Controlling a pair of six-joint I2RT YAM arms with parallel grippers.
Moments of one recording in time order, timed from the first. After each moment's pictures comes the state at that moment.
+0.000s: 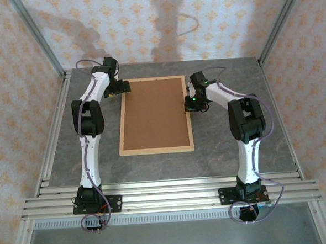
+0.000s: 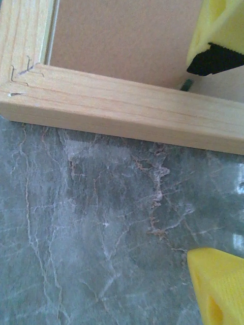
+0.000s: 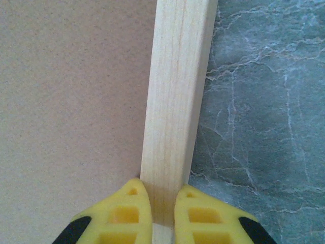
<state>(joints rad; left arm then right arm) -0.02 2.52 2.31 -1.04 0.06 -0.26 0.32 2.08 1.54 -0.71 -0.28 0.24</state>
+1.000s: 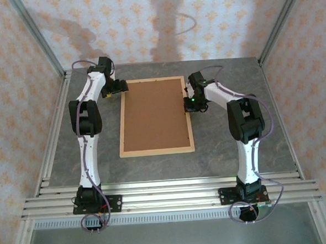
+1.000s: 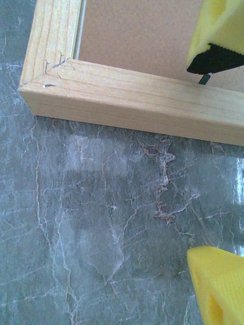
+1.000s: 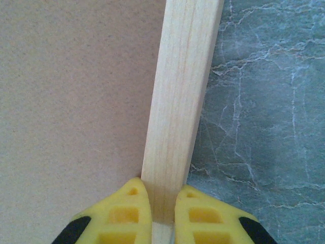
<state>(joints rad) 0.02 2.52 2.32 -1.04 0.12 -0.25 0.33 2.08 1.56 -0.74 -0.25 0.20</state>
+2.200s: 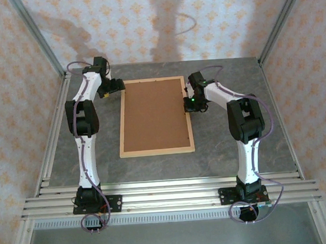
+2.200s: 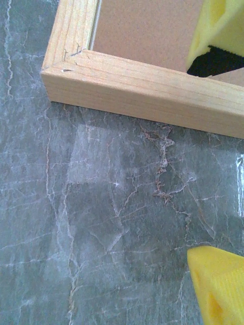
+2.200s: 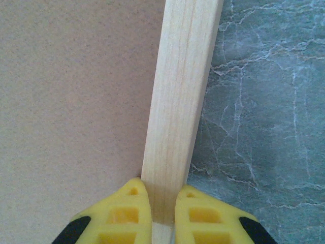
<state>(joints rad) 0.06 2.49 2.27 -1.01 0.17 -0.28 0.33 2.08 1.56 -0.74 -0.25 0.20</state>
